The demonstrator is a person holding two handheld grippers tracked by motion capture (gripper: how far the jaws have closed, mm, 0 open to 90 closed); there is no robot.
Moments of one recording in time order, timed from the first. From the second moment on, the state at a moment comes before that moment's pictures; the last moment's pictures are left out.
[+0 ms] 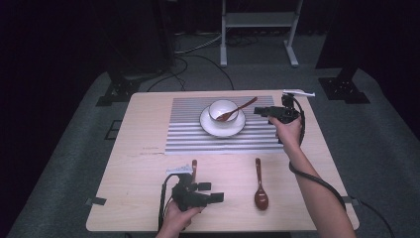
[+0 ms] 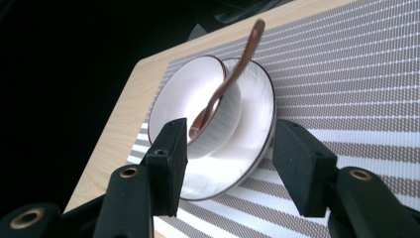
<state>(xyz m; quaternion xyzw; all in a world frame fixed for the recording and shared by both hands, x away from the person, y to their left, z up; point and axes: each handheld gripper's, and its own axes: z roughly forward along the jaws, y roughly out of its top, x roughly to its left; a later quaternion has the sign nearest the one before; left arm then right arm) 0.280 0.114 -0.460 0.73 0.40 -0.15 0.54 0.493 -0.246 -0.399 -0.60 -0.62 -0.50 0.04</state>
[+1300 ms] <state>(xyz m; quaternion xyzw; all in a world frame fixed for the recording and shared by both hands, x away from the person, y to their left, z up) 0.280 0.115 -0.460 0.73 0.39 -0.15 0.54 0.456 -0.254 -0.439 -0.57 -0.66 -0.48 0.09</state>
